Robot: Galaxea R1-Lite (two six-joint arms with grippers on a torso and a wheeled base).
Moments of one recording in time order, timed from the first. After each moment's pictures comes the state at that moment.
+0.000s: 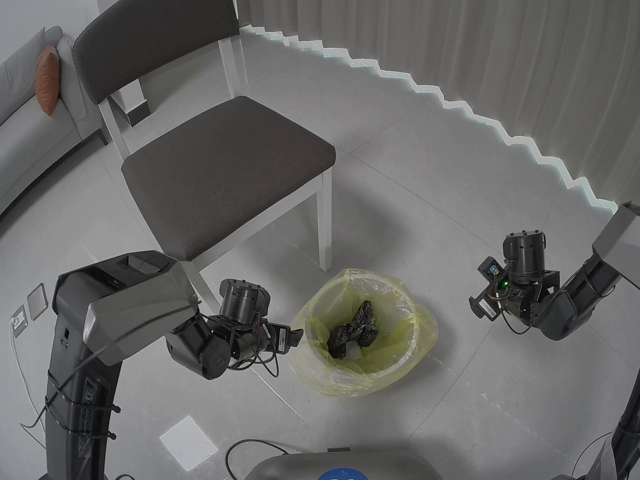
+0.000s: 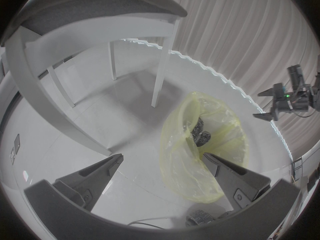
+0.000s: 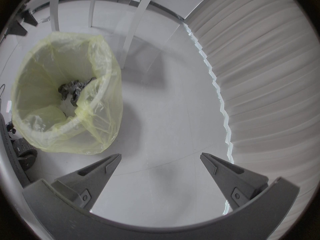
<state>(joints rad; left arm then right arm) -0.43 2.45 -1.06 -0.72 0.04 -0.13 0.24 2.09 -0.81 -0.73 -0.36 -0.63</state>
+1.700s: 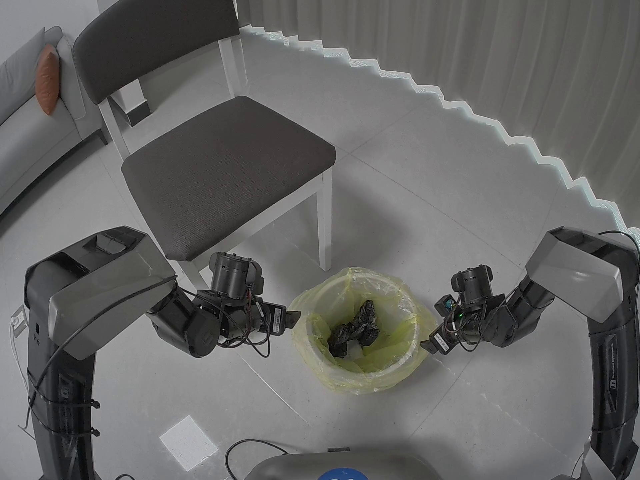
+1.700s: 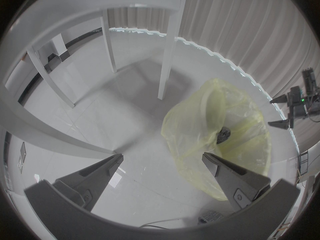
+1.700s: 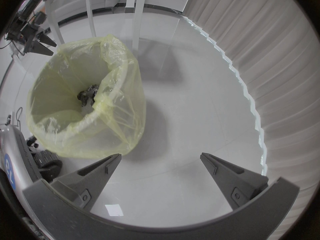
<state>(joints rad) -0.41 2.34 -1.11 -0.58 0.02 -0.08 0.26 2.45 -1.08 -0.53 -0.07 -0.42</state>
